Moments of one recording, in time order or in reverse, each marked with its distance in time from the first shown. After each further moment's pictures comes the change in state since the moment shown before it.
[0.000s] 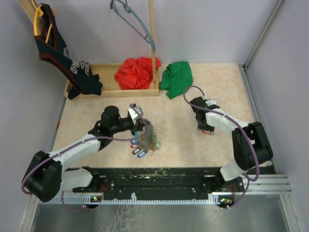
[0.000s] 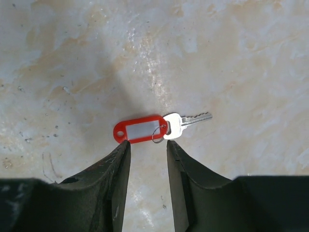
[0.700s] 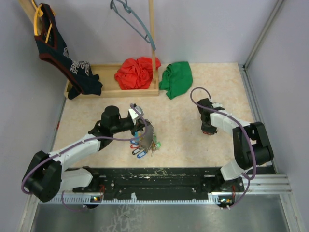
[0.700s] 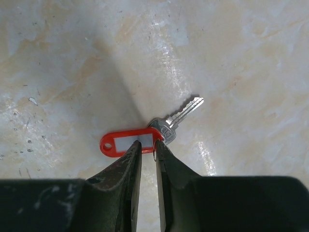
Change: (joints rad) left arm -0.005 0.000 0.004 -0.011 0.000 0.000; right arm -0.100 0.011 -0.072 0.068 -0.080 0.002
